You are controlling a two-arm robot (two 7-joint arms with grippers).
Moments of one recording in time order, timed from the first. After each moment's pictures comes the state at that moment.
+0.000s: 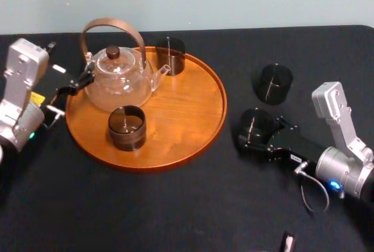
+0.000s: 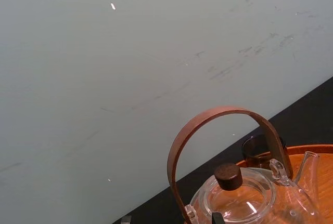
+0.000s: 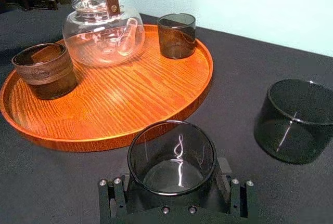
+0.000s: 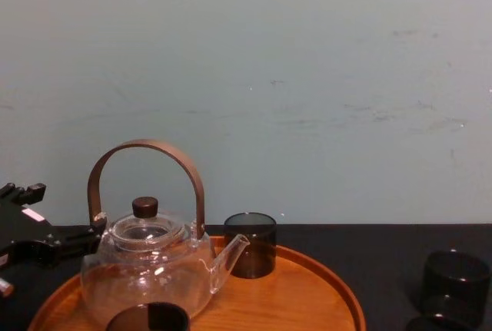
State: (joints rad) left arm -0.20 0.60 0.45 -1.41 -0.25 -0.12 0.03; right arm 0.01 0.52 -0.34 -1.50 0.40 0.09 0.44
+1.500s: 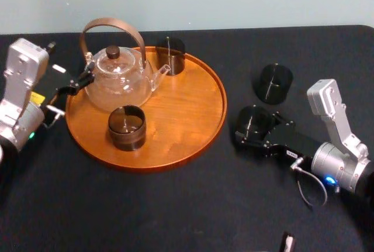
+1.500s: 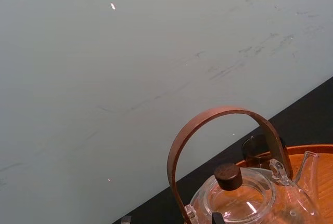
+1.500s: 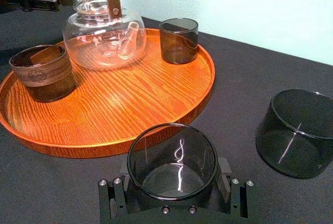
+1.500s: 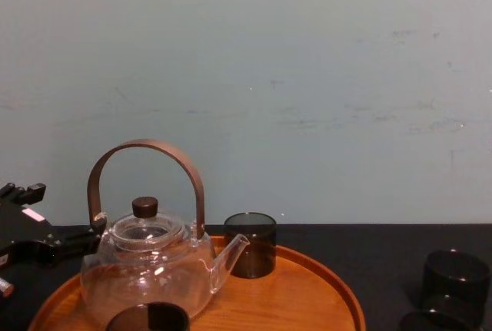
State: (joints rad) left arm -0.20 0.60 0.45 -1.41 -0.25 -0.12 0.03; right arm 0.06 0.50 -0.36 -1.44 0.38 0.05 0.46
